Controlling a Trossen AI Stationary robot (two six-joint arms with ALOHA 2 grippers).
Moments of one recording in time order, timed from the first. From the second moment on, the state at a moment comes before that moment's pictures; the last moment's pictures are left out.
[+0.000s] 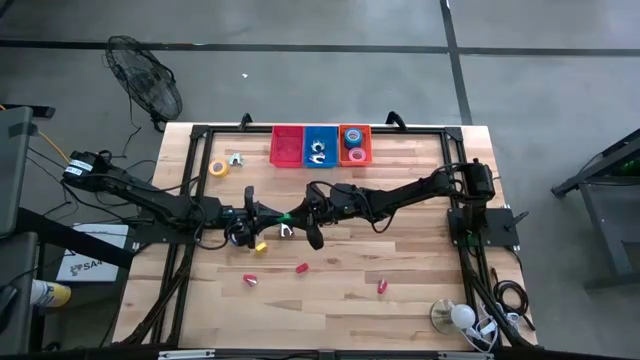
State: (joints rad) left arm -0.26 0.97 0.26 0.65 -0.33 0.98; right arm 0.02 1.93 1.14 0.67 -0.12 0.35
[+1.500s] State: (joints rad) left arm 0.21 0.97 0.26 0.45 -0.43 0.73; right arm -0.21 1.93 1.14 0.44 0.13 0.31
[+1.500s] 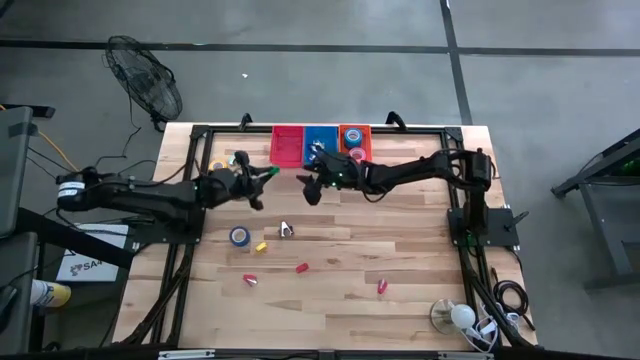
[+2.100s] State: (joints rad) left arm 0.59 1.30 0.34 0.79 -0.21 0.63; right arm -0.23 1.93 1.14 0.24 0.21 0.26
